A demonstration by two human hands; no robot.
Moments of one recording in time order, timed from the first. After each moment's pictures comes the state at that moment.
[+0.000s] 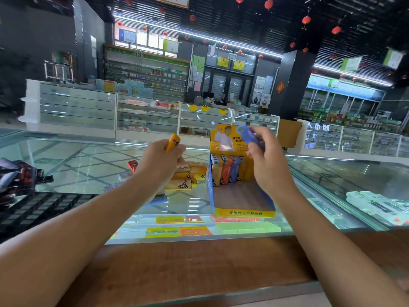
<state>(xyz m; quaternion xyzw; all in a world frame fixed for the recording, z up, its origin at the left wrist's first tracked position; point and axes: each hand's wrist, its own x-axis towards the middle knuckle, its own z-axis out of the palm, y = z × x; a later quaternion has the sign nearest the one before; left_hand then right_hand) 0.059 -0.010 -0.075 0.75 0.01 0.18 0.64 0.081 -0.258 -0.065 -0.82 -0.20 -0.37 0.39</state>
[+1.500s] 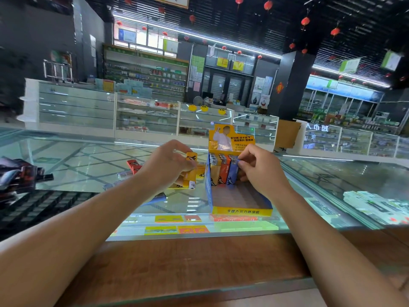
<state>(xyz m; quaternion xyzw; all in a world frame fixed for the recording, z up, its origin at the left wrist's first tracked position) 0.041 -0.017 -0.073 0.76 -0.06 0.09 0.64 0.091 -0.268 -0.078 -0.89 -0.16 -0.27 0.33</state>
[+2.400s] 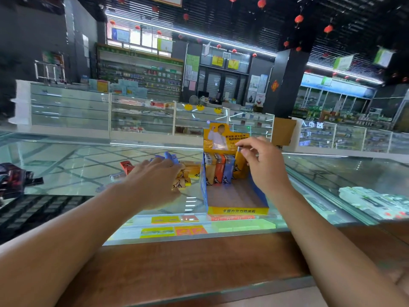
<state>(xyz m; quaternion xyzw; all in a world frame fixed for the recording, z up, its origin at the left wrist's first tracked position) 0.054 -0.001 -0.095 0.97 -0.16 0.16 -0.04 0.094 -0.280 -0.074 -0.85 -0.20 -0.40 0.28</state>
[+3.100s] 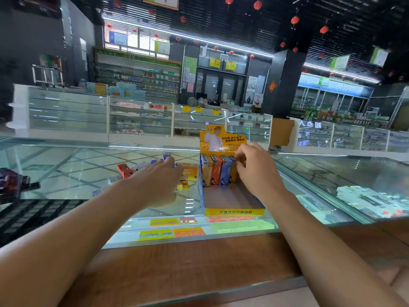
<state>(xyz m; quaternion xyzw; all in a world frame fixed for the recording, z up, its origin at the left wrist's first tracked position) 0.067 -0.011 -0.090 0.97 -0.18 0.13 -0.05 0.091 -0.271 -0.076 -0.91 -0.14 -0.36 0.16</state>
